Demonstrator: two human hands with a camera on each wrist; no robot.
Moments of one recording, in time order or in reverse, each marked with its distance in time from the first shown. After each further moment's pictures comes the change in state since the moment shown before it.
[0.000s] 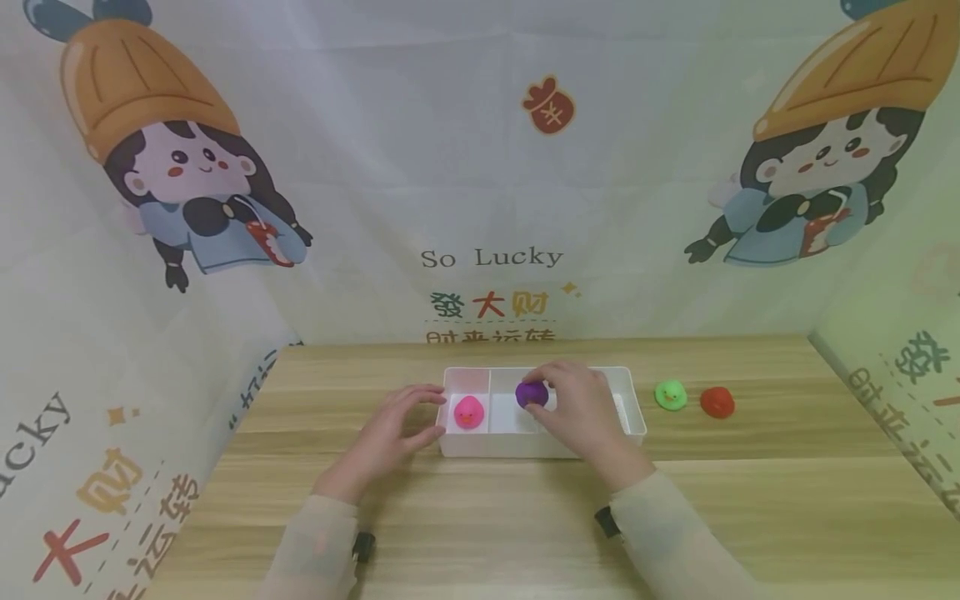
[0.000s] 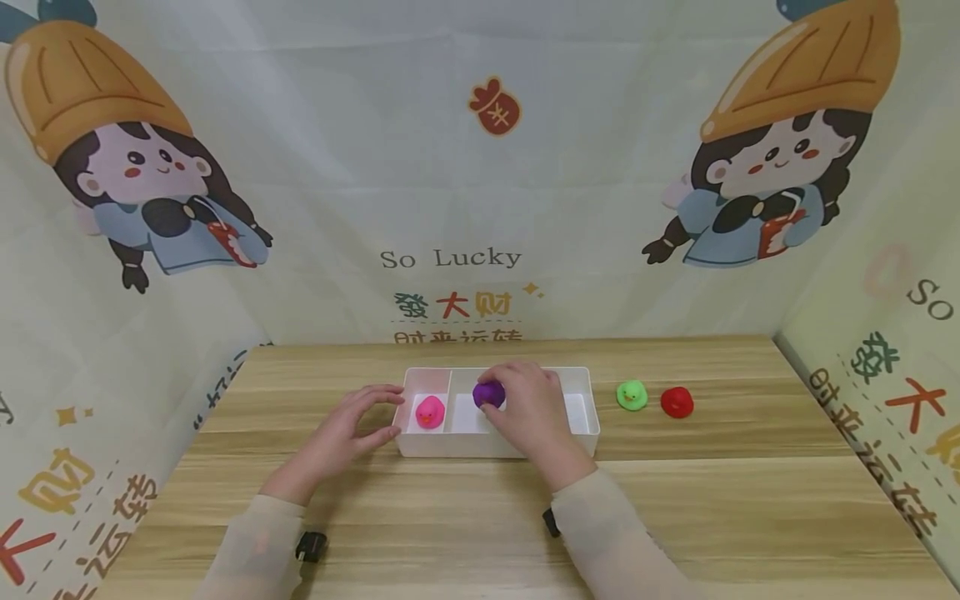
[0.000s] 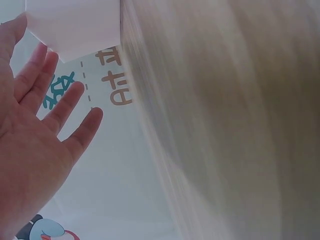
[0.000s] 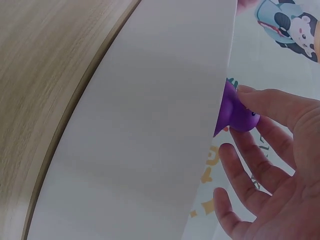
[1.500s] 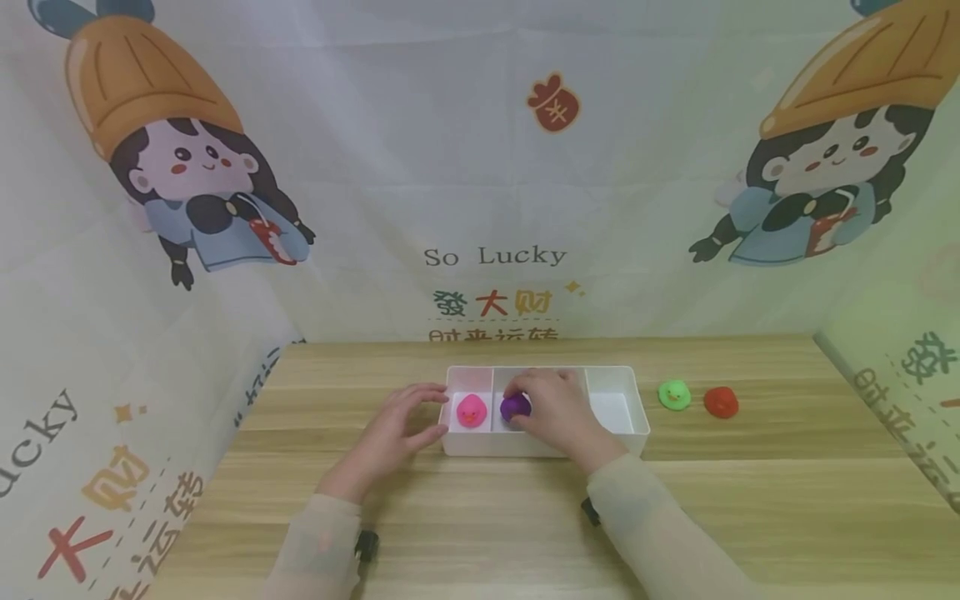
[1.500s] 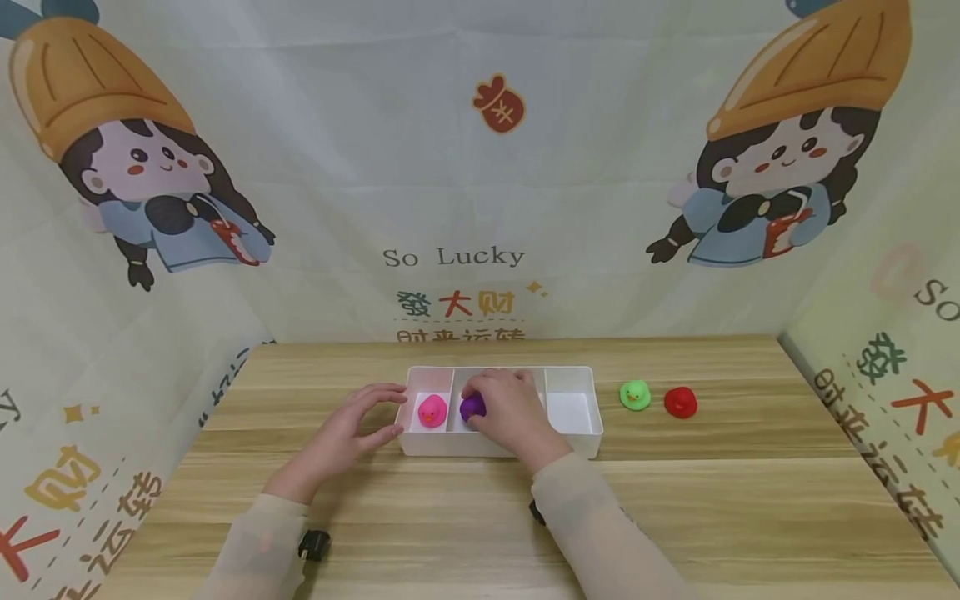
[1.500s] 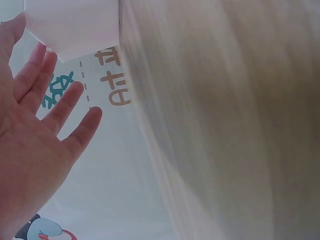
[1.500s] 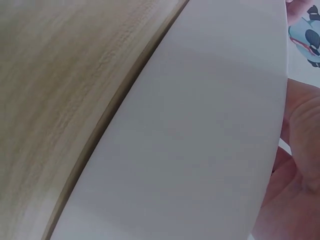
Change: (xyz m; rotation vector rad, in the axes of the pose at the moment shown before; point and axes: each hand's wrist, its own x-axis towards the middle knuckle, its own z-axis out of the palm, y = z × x) left_hand -0.001 0.001 0.001 -0.032 0.001 -0.025; right_hand 0.020 -0.002 0.034 -0.033 -0.230 -0.049
